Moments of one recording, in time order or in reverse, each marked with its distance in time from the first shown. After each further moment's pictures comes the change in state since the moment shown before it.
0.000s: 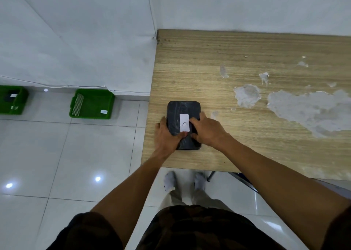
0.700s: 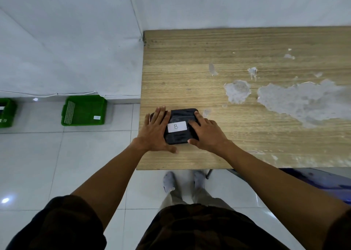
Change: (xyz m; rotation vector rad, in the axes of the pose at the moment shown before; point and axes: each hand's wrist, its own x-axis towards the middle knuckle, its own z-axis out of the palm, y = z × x) left_hand 0.033 0.005 -0.036 0.916 -0.403 0.549; right_hand -0.020 0.018 0.020 0.055 0.048 0.026
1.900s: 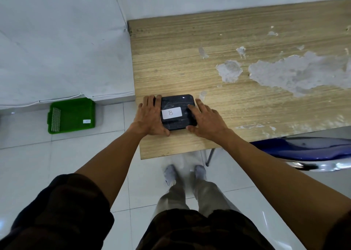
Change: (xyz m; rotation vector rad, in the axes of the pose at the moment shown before) left_hand -0.004 -0.011 -0.009 0.123 0.165 0.007; right_hand -0.025 -0.032 0.015 0.077 0.130 0.186
